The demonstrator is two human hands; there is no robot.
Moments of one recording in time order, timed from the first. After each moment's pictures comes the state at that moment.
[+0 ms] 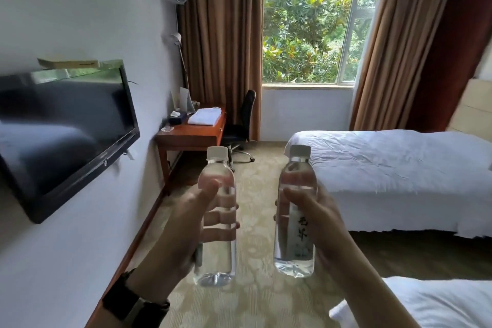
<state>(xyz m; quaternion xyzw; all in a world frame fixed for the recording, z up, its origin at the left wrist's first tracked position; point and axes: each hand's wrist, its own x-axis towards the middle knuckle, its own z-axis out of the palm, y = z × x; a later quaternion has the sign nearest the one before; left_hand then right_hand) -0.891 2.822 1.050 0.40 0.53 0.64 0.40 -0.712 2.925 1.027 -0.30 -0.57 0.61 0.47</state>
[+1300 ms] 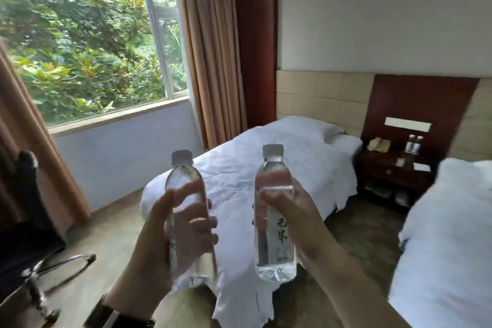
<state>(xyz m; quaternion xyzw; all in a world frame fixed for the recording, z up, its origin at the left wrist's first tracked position) -0.892 3.714 1.042 0.40 0.20 0.41 0.79 -0.693 3.649 1.042 -0.49 -0.46 0.39 0.63</state>
